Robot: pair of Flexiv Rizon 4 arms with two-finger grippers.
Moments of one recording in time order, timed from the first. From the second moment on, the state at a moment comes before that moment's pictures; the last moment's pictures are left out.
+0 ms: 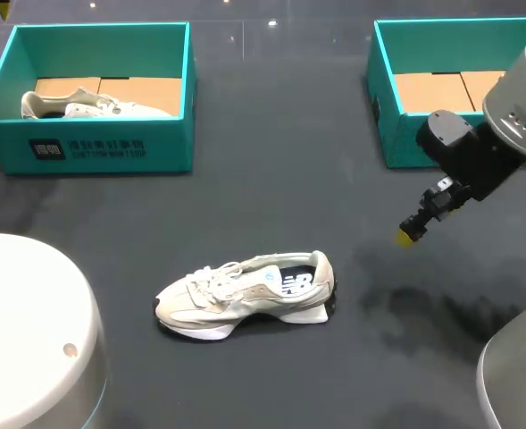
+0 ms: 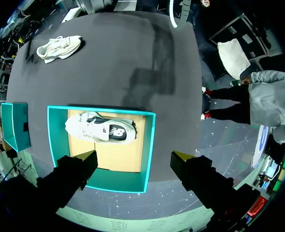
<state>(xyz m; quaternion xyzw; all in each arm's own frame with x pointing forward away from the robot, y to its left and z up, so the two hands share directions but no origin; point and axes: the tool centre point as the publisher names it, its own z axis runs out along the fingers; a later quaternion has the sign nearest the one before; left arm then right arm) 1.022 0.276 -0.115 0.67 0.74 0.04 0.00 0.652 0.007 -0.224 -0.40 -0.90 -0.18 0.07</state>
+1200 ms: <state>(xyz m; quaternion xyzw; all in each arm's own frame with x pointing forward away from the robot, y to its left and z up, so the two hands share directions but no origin) 1.022 0.276 -0.115 0.67 0.74 0.04 0.00 0.662 -0.012 -0.251 -0.26 -0.84 -0.47 0.06</state>
